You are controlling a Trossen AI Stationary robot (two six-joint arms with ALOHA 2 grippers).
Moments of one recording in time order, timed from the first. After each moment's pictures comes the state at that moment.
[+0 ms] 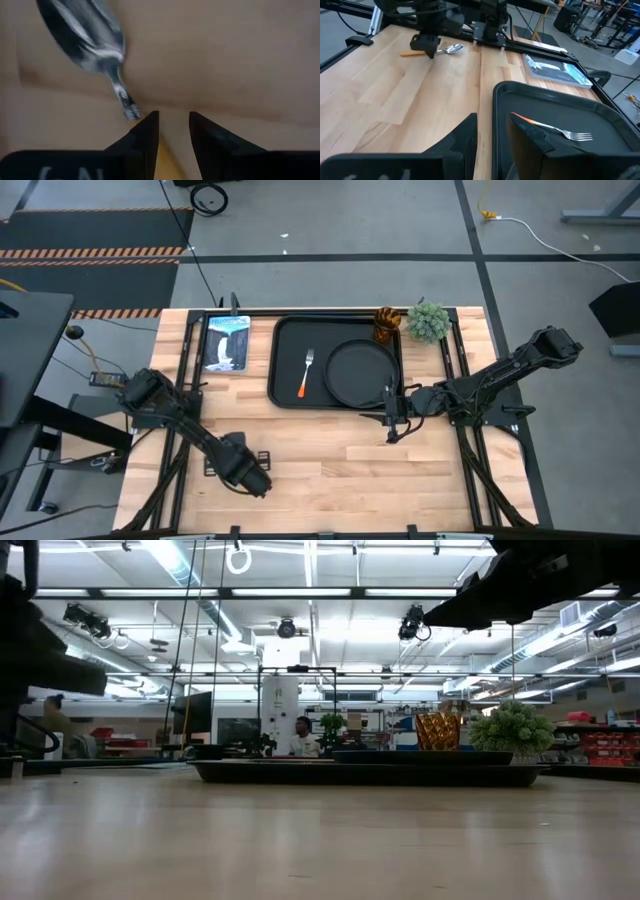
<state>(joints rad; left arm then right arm) -0.69 1.80 1.06 -0.93 -0.01 -2.34 0.33 1.13 0.45 0.36 0.36 -0.12</state>
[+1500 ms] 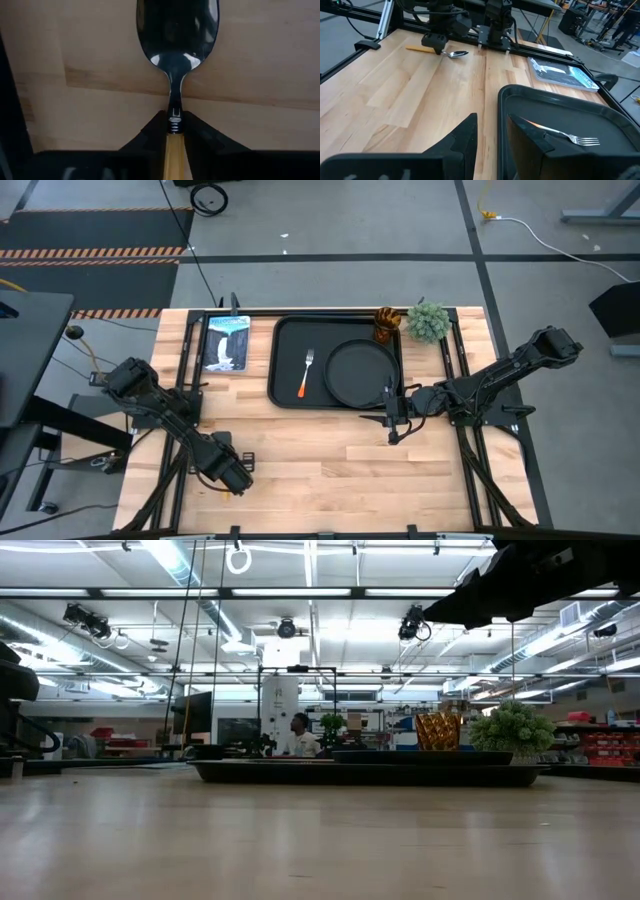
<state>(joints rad) -0.77 1.67 0.85 -0.80 0.07 -2.37 0.33 1.13 0.45 0.37 0.34 -0.12</state>
